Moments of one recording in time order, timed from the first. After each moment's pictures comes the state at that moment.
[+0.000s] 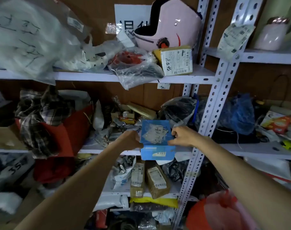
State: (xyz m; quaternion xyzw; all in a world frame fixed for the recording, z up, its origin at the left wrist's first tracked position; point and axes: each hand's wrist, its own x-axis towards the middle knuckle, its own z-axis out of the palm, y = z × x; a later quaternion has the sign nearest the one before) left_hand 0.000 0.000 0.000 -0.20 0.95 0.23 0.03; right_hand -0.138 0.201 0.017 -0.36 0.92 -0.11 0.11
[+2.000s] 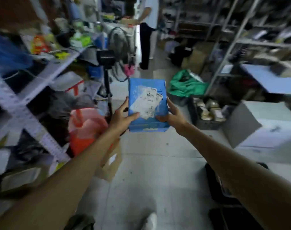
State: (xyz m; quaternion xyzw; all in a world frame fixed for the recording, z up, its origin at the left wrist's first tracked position) left_hand 0.136 0.328 -0.097 0.39 0.69 0.54 0.29; right_hand 0.317 0.443 -0.072 0.36 0.65 -0.63 -0.23
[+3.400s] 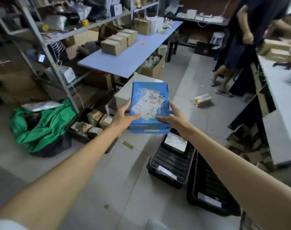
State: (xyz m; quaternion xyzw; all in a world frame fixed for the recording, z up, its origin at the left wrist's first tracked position) left_hand 0.440 1.007 -0.101 0.70 0.39 0.24 0.55; right_hand 0.613 0.877 -0.090 0.64 0.33 -0.42 -0.55
